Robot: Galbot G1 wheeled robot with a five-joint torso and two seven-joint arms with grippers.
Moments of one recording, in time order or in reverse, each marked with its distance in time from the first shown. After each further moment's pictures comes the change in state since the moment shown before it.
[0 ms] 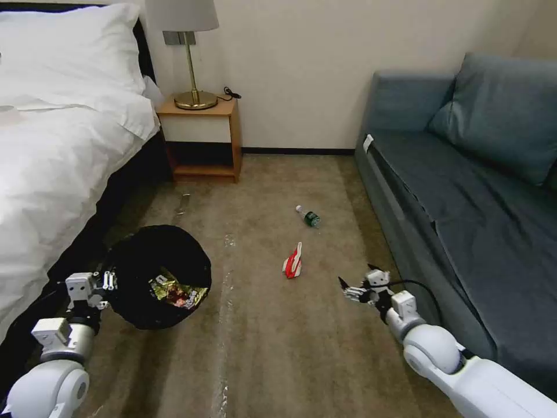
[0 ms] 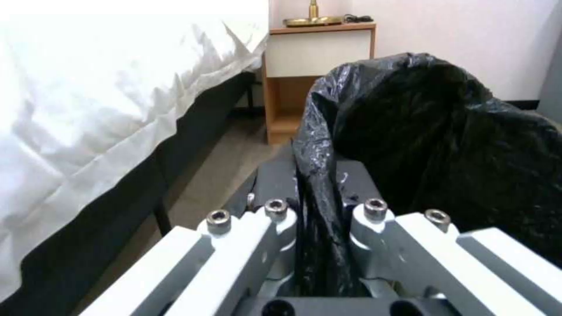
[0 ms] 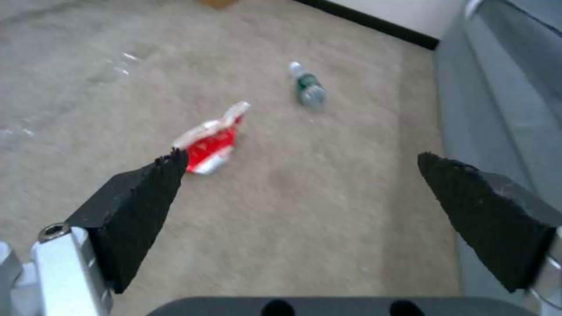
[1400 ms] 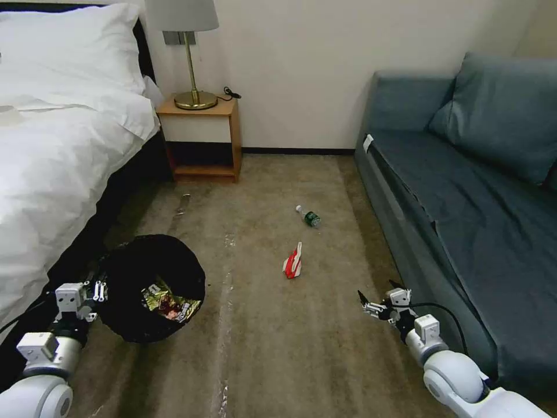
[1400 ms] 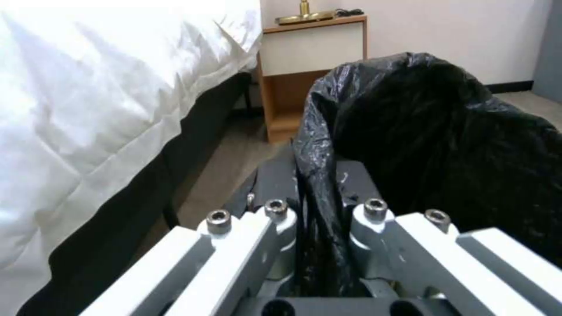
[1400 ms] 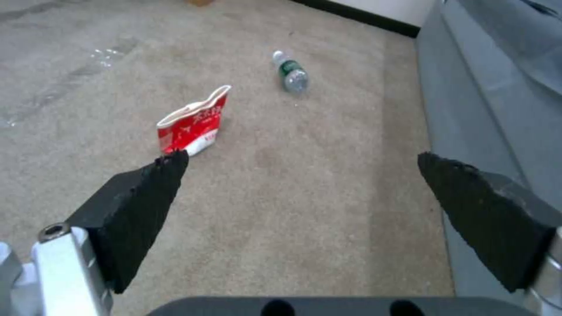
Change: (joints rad) left arm 0.059 -0.002 -0.041 0.007 0.041 -0.047 0.057; right arm -0.141 0.036 0.108 -0.032 -0.034 0.104 -0.028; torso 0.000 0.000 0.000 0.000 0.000
